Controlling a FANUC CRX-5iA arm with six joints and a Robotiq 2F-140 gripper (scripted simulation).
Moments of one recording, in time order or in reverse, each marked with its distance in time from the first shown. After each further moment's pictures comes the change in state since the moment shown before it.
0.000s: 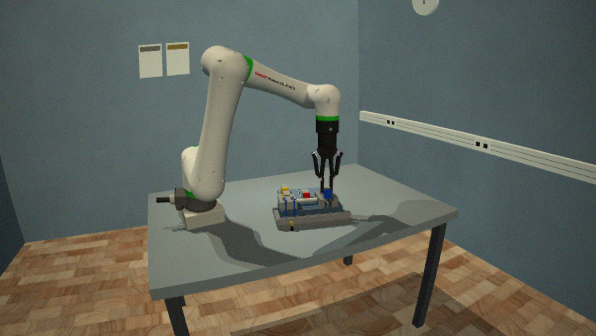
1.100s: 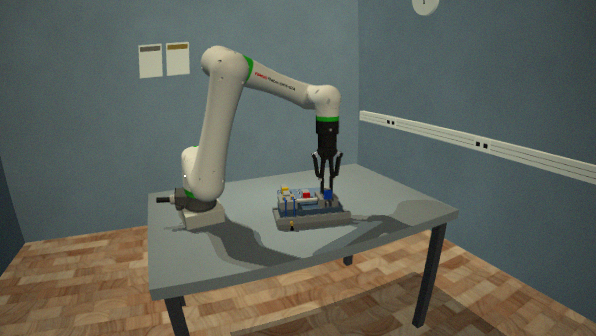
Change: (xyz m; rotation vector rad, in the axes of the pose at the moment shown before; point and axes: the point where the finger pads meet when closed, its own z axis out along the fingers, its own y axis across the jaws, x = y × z) arm 0.000 0.000 0.003 0.000 0.000 0.000
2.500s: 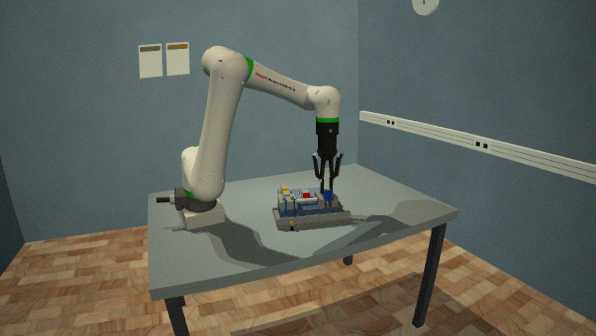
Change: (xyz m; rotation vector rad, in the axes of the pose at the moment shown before) arm 0.000 0.000 0.004 0.000 0.000 0.000
